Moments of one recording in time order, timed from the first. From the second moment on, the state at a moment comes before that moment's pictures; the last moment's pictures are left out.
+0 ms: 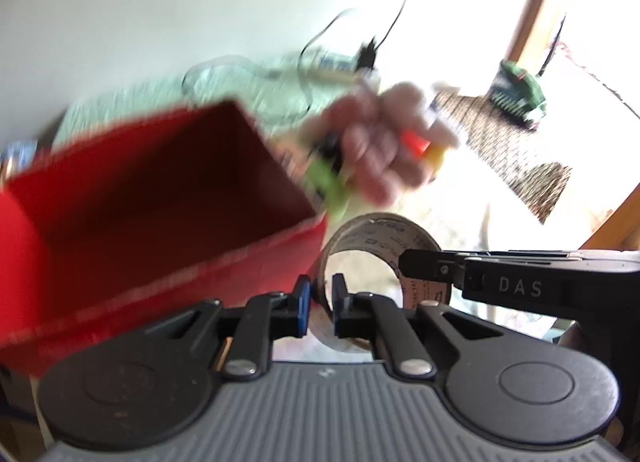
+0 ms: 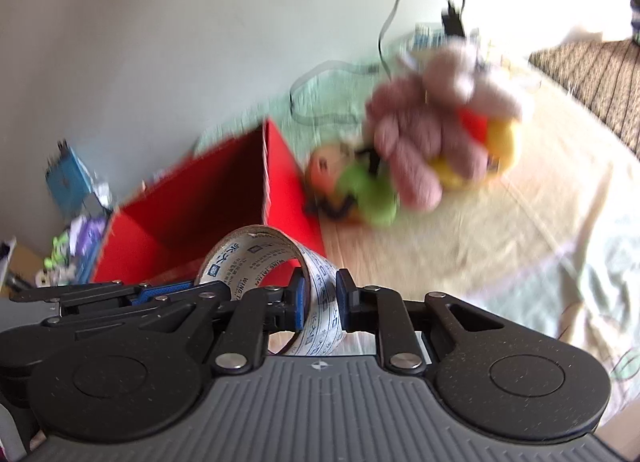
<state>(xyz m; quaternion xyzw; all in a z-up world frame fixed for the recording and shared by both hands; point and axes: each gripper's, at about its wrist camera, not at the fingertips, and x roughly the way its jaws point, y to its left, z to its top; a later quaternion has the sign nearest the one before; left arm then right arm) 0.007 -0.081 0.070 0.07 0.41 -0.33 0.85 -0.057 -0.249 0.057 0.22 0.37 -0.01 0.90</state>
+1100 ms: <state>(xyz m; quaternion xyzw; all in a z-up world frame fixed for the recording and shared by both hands) 0.191 -0.038 0.004 -0.03 0.49 -0.20 0.85 0.177 -0.177 0.024 -0.01 0.45 0.08 0.89</state>
